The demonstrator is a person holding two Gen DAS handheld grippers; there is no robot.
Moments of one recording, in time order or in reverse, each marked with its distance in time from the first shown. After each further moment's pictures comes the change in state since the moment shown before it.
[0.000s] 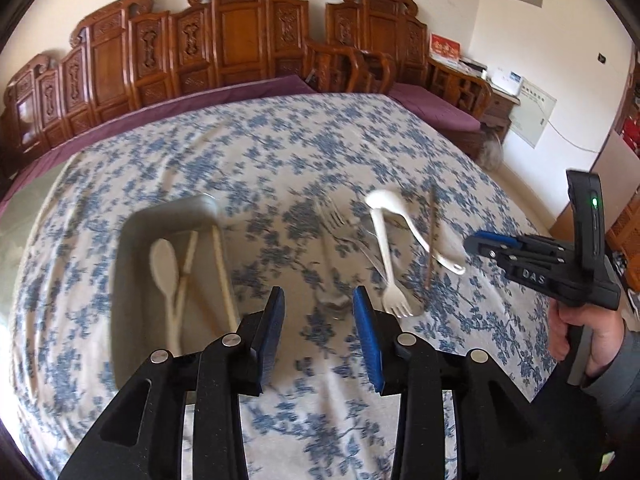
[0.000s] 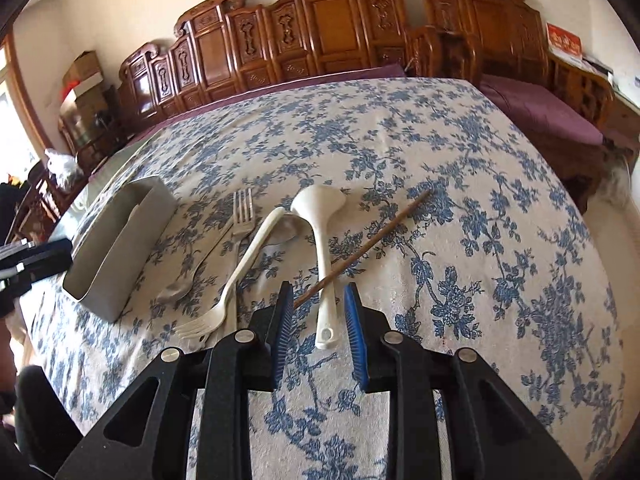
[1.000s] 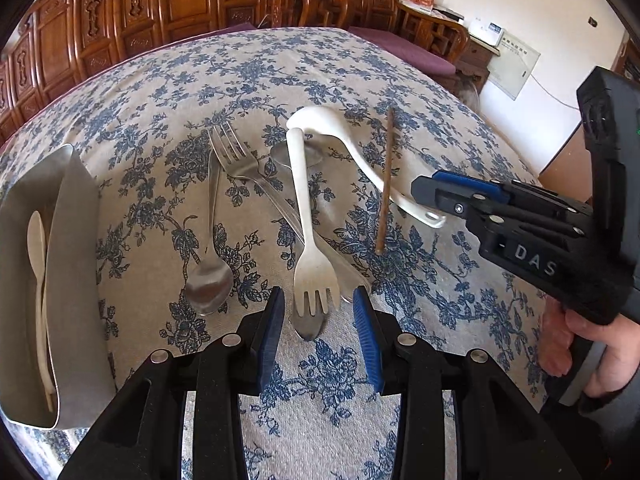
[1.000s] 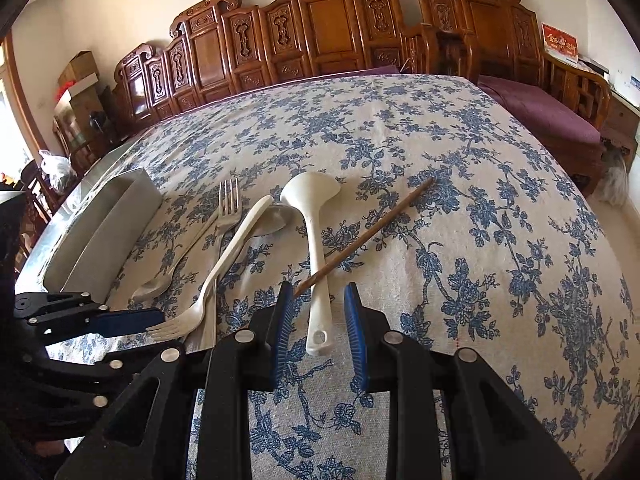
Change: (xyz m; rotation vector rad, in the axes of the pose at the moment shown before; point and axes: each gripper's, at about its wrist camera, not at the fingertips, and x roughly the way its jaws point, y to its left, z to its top) left arm 0.099 -0.062 -0.018 0.051 0.164 -0.094; right arm 0.024 -0.001 -0.012 -0.011 -0.022 -0.019
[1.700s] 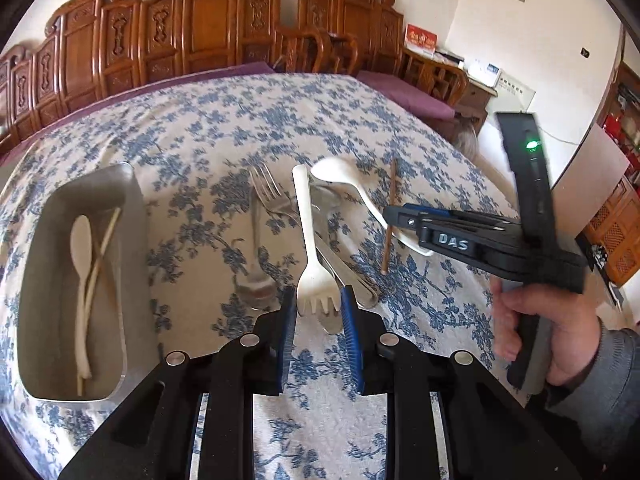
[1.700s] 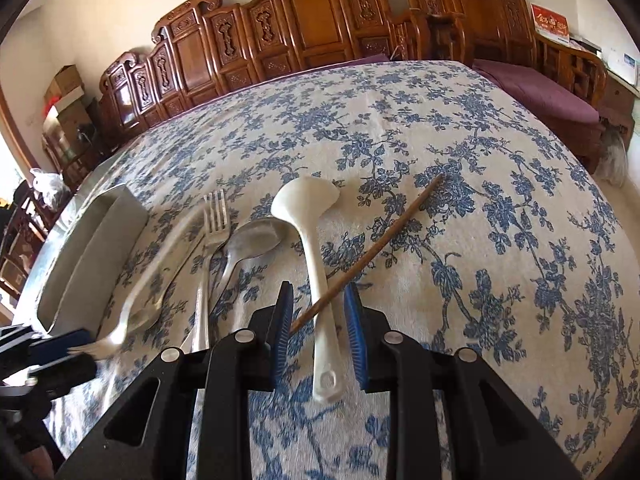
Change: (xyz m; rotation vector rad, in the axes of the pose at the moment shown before) left arm -0.055 0.019 -0.014 -0.041 -0.164 -0.004; right arm 0.031 0.000 0.016 0.077 0.026 -0.019
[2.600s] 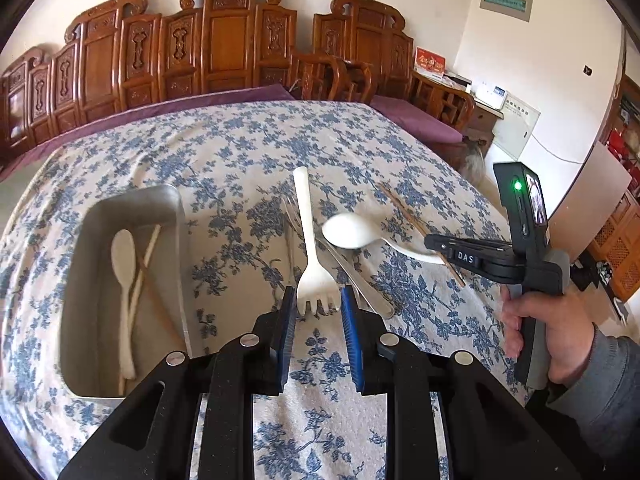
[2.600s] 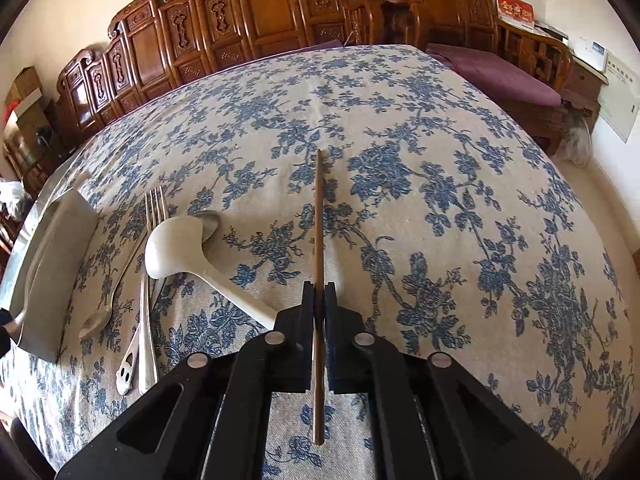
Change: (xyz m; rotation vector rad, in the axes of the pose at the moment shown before) left arm -0.040 0.019 0.005 -0.021 -0.080 0.039; right arm -0.005 -0.026 -0.002 0.061 0.047 -0.145
